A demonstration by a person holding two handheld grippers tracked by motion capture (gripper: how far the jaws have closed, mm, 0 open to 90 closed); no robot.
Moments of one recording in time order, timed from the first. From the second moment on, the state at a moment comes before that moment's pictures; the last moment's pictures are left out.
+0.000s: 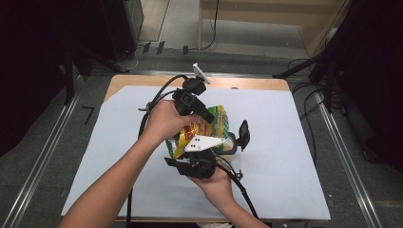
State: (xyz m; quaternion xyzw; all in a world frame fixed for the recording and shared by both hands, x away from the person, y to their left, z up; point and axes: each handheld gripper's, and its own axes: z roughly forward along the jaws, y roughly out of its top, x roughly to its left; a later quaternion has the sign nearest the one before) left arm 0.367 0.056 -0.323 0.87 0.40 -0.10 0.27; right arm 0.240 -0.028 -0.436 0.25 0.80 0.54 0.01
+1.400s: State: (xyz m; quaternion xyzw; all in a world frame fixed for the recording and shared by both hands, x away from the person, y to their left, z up) left arm 0.369 0.055 -0.323 0.87 0.40 -0.10 0.26; right arm 0.240 -0.029 -0.433 0.25 0.80 0.54 0.01
